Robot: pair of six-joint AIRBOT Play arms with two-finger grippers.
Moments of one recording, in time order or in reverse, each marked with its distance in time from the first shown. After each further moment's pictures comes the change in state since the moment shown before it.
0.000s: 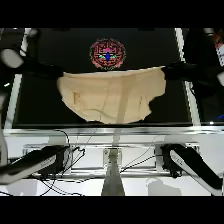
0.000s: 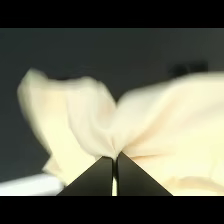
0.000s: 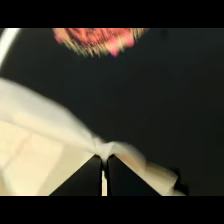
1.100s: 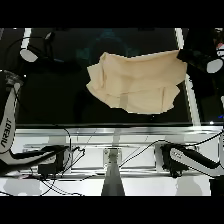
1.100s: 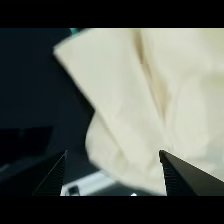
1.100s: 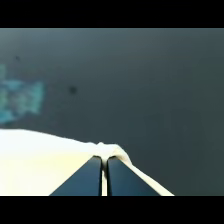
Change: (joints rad) left arm 0.047 -0.189 0.000 -0.417 0.134 0.271; right arm -0.245 -0.257 -0.006 -0.078 -0.515 0.005
